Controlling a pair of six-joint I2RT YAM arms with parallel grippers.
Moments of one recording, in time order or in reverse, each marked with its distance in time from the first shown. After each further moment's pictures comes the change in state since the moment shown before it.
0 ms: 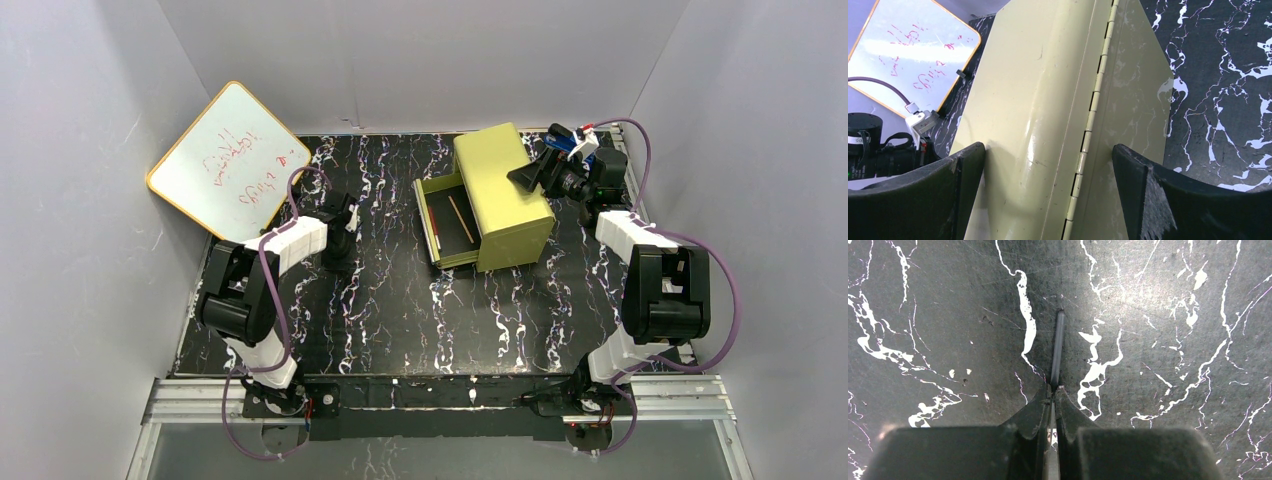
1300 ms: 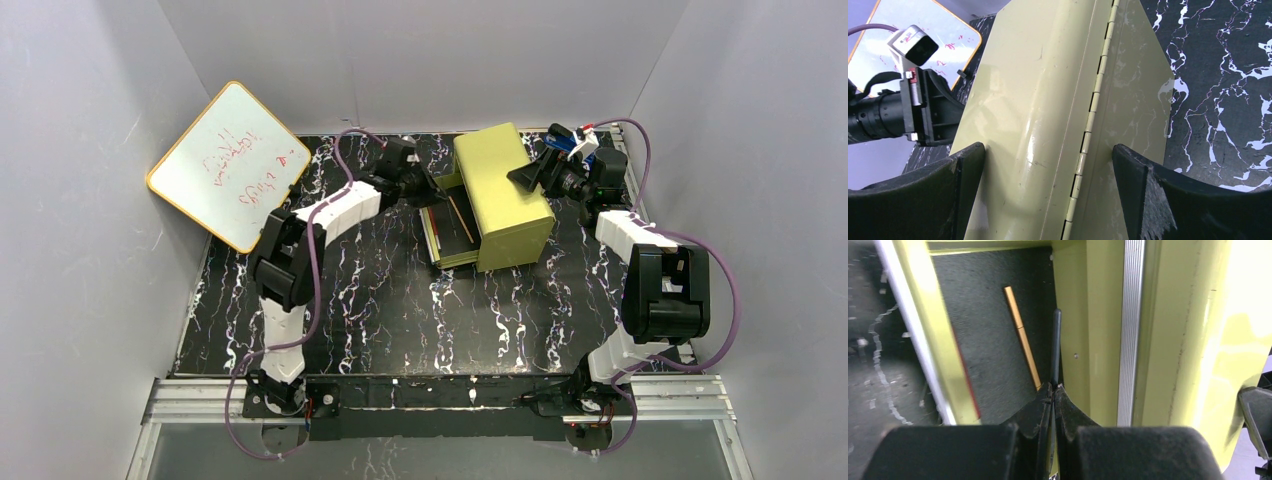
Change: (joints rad) left arm -0.198 0.317 0.526 0.397 0.322 -0.671; right arm 0.000 0.005 0.001 0.006 -0.004 0.003
